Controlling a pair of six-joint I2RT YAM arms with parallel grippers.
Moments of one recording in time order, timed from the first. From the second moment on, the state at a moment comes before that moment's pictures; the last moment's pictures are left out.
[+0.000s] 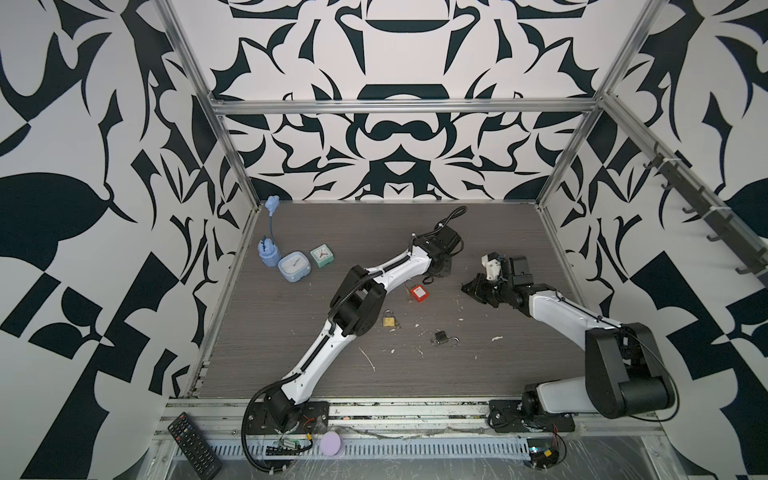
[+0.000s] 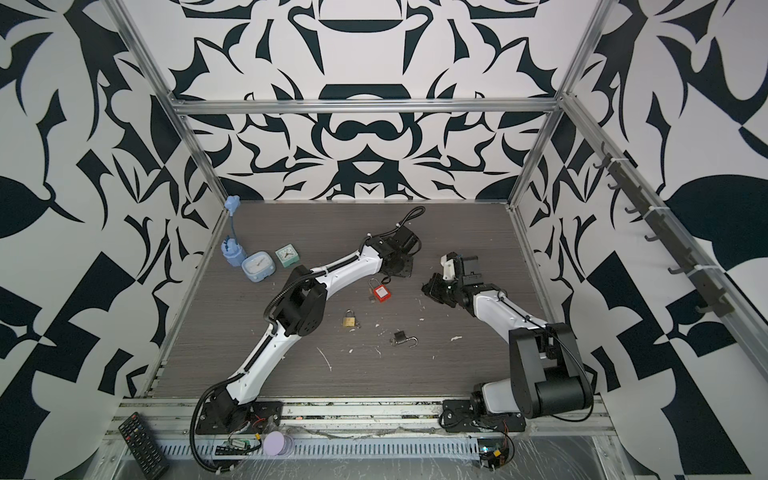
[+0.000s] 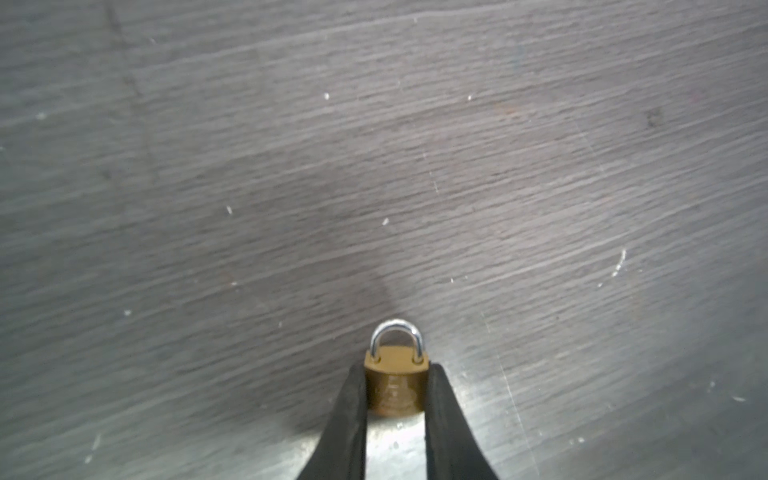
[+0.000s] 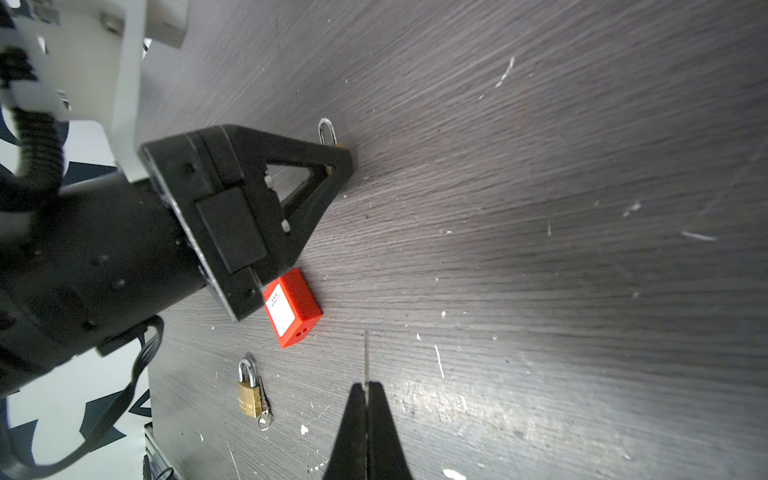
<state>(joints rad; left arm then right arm) -0.84 2.54 2.24 -0.76 -0.12 -0.55 0.14 1.40 0.68 -0.16 -0.51 0.60</state>
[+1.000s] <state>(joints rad) -0.80 1.89 1.71 -0.46 -0.34 -0.46 0.14 1.68 0.82 -0.07 -0.53 0.65</state>
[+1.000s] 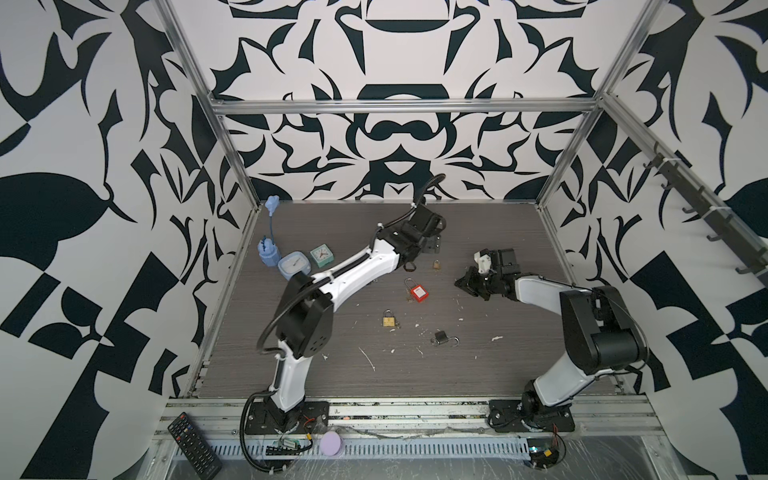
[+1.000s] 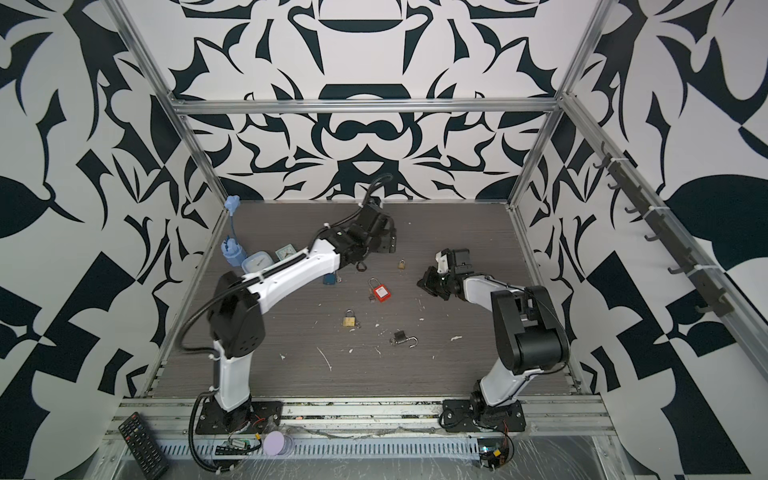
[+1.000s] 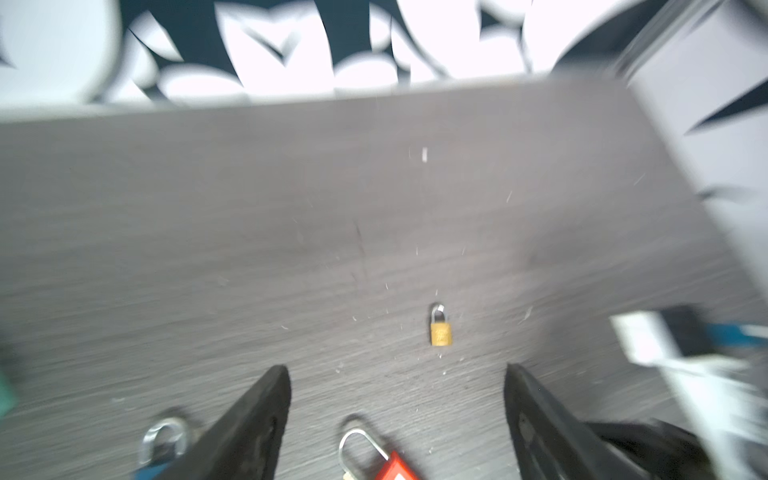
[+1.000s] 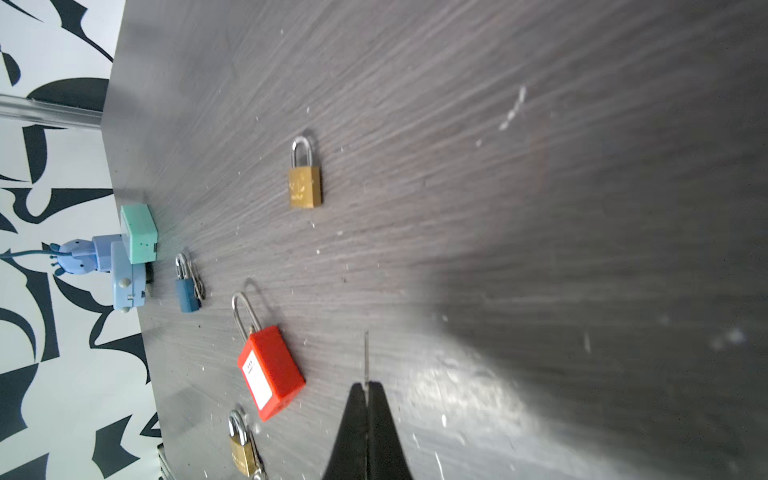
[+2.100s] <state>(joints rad) -0.71 1.45 1.09 -0.26 -0.37 -0.50 0.19 2.05 1.27 -0.22 -0.53 0.59</state>
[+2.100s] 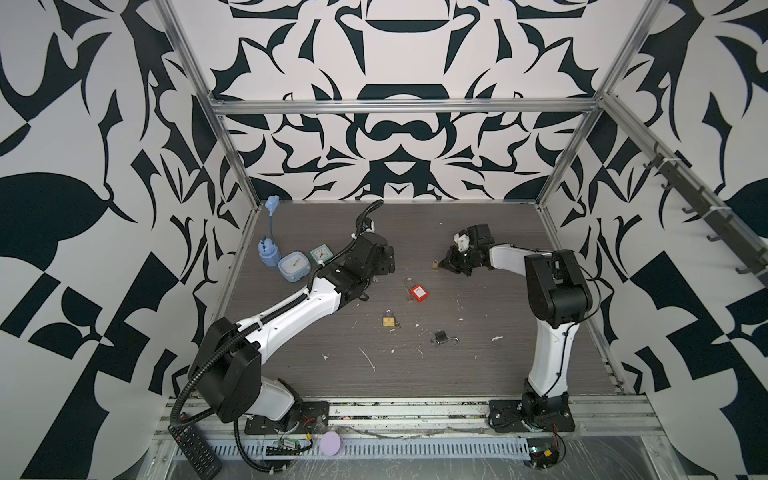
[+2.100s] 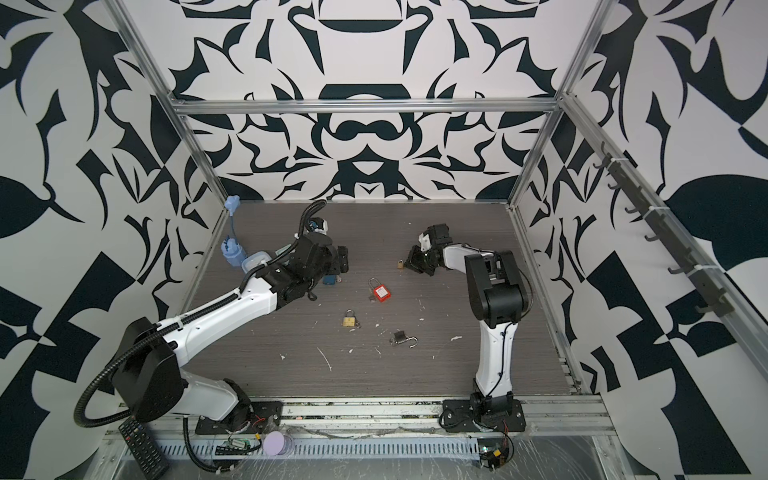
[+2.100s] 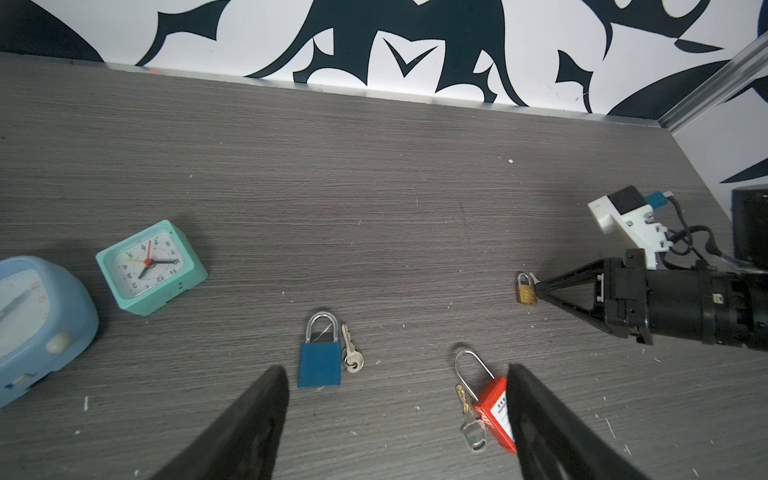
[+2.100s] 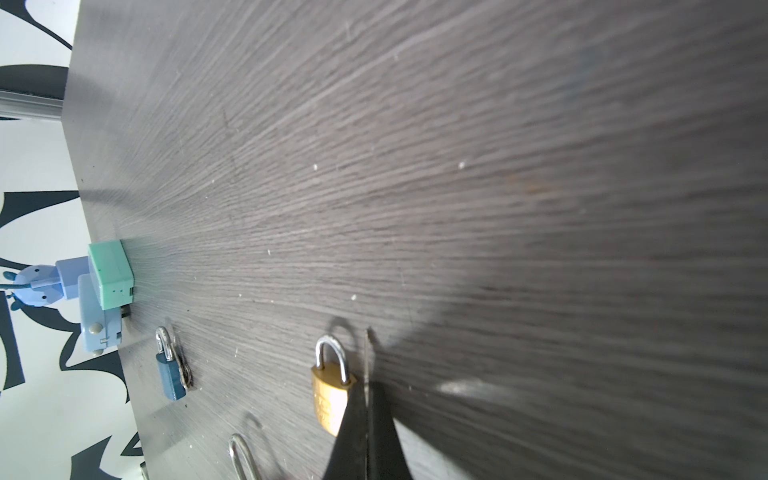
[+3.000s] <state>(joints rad) -0.71 1.43 1.09 -0.30 -0.37 -0.48 0.19 1.98 1.31 -0.32 -0.42 0.54</state>
